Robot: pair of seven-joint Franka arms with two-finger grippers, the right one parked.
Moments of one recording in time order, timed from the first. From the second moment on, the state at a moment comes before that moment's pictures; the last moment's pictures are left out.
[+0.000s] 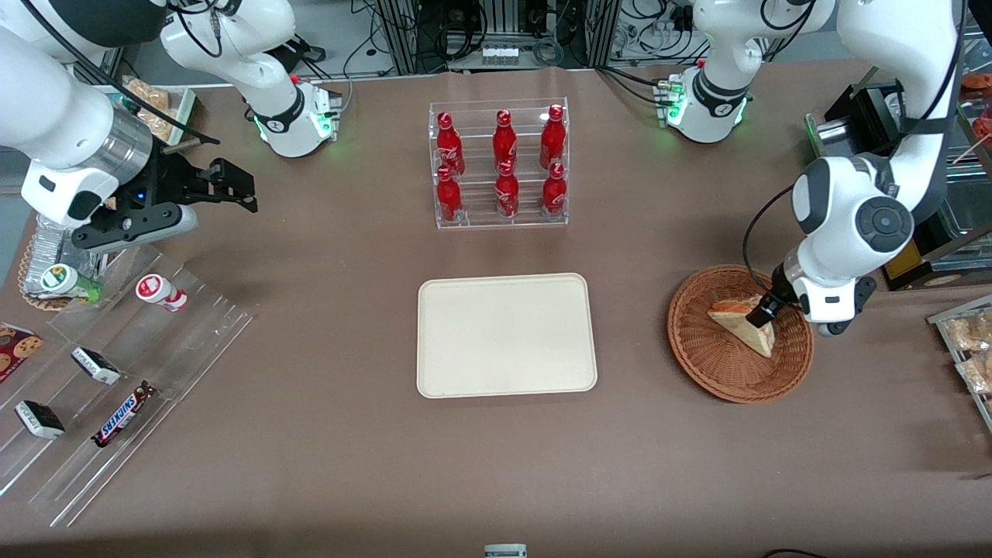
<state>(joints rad) -0.03 0.19 -0.01 -2.21 0.04 2.38 -0.94</state>
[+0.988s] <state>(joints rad) -0.22 0.33 -0.03 -1.83 0.04 2.14 -1.14</state>
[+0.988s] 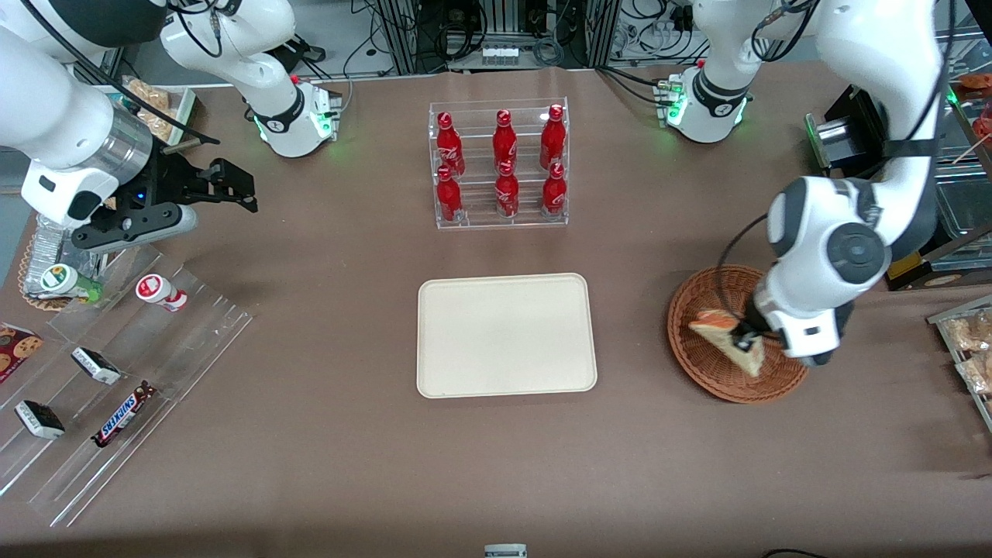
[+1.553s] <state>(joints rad) -0.55 0.63 -0.06 -1.56 0.07 2.23 -0.96</state>
